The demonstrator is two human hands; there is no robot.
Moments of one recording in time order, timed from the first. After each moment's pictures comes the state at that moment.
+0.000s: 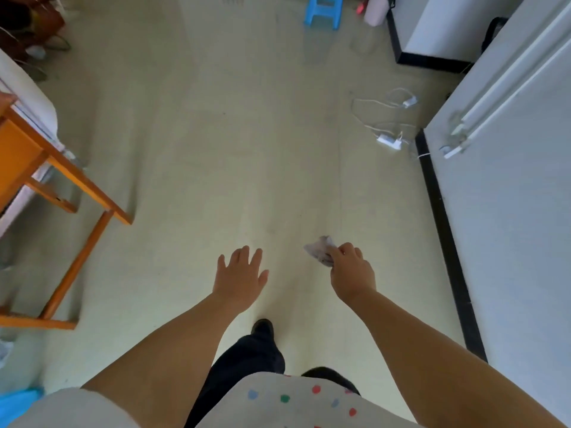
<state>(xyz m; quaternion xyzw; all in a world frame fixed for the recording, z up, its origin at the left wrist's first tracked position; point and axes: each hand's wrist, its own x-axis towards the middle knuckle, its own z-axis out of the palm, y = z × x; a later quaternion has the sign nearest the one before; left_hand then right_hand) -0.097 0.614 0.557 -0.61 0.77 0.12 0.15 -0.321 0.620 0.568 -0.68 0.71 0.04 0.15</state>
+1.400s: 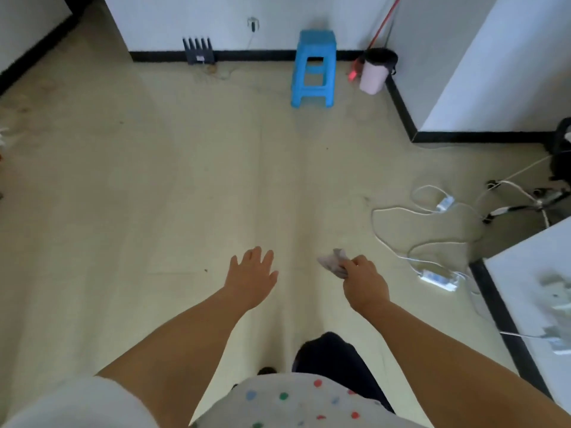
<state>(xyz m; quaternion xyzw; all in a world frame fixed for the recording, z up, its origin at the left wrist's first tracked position) -0.173 -0.436 0.594 -0.55 0.82 0.08 0.16 -0.402 -0.380 0.579 -0.62 0.76 0.00 0.19</state>
